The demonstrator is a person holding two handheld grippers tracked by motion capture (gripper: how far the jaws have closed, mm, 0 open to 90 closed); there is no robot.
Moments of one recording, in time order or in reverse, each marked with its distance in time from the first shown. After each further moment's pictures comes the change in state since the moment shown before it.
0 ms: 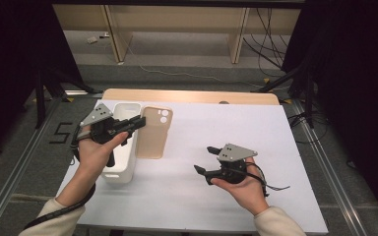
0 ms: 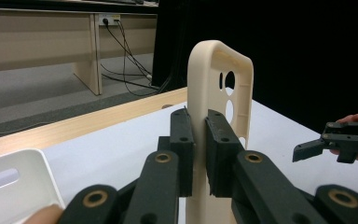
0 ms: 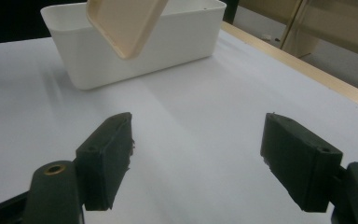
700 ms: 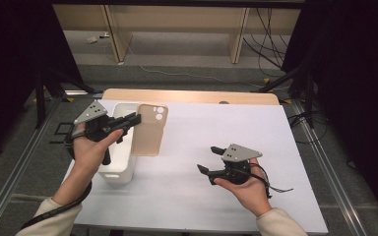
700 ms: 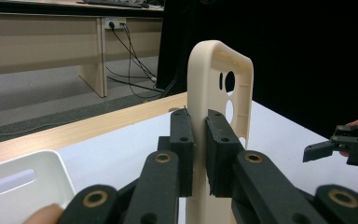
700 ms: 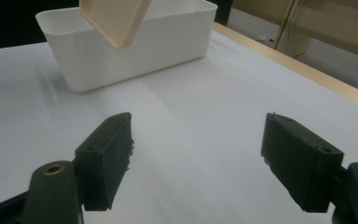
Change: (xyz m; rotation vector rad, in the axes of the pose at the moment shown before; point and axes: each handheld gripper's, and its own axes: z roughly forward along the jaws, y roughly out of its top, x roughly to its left) left arm 0.008 0.005 -0.007 -0.014 0.012 -0.007; right arm -0.004 -0.004 -0.008 -0.009 -0.017 0.013
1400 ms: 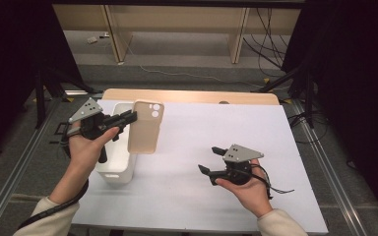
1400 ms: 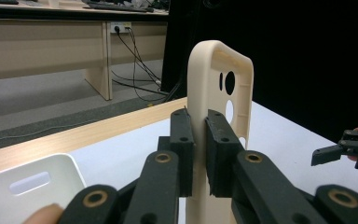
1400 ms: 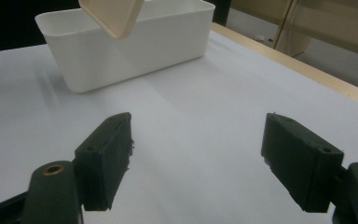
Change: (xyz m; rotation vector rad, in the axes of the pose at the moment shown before) left arm 0.007 0.005 -0.006 -0.014 0.017 0.008; right arm -0.001 -0.002 -0.002 -0.003 -0.002 0.011
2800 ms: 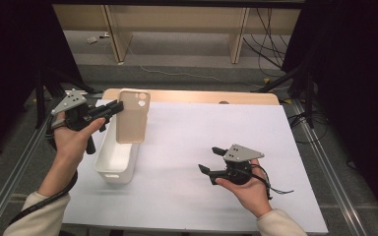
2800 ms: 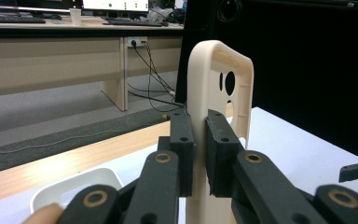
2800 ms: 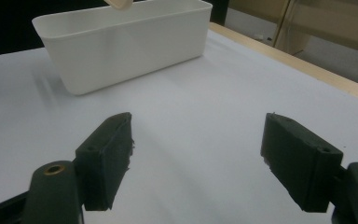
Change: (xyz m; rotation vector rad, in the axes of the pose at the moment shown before) left arm 0.027 0.015 -0.015 -0.043 0.033 -0.009; right arm -0.001 -0.003 0.001 -0.008 -0.006 0.026
